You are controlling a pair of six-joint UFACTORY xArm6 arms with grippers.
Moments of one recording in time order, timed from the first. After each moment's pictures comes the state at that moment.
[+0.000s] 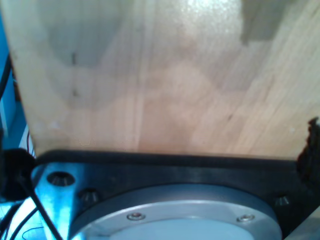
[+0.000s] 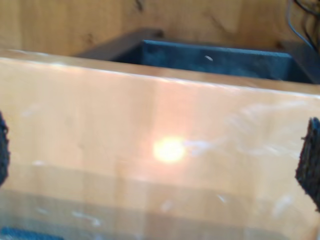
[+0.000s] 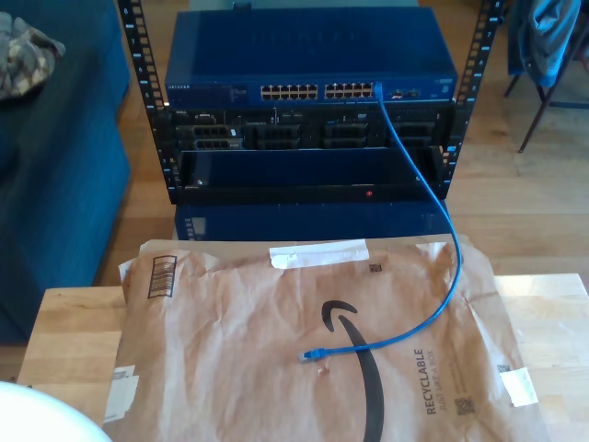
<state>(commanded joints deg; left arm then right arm) 103.6 -26.0 -6.7 -0.6 58.5 5.8 -63.6 -30.9 -39.8 11.5 74.8 21.9</state>
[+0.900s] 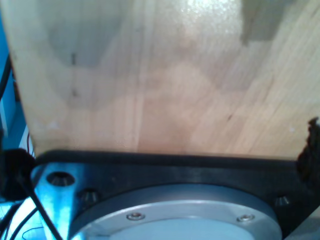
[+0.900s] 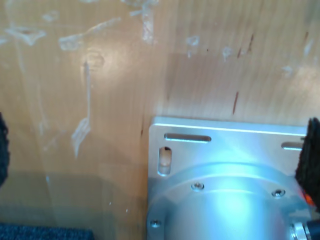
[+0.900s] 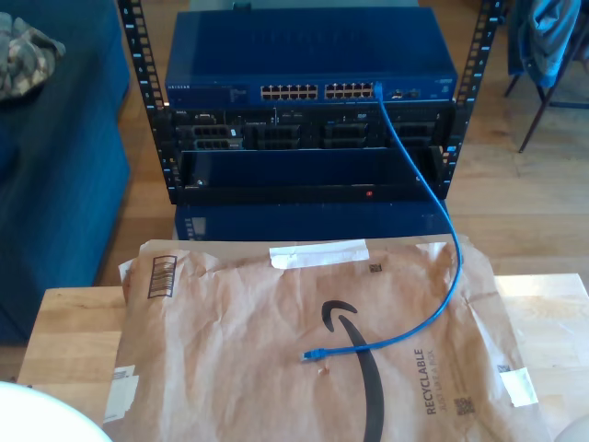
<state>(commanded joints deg) 103.6 -26.0 -6.7 -0.6 58.5 5.8 -81.0 -37.6 -10.3 5.4 66.5 4.8</state>
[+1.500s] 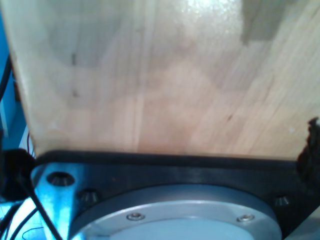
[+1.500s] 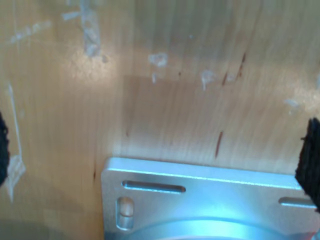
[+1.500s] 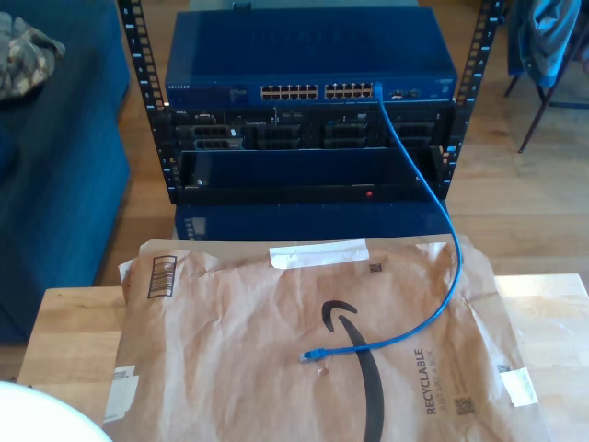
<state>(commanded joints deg) 103.6 -26.0 -6.7 -0.6 58.5 5.8 -82.9 -33.9 -3.8 4.1 55.5 0.6</state>
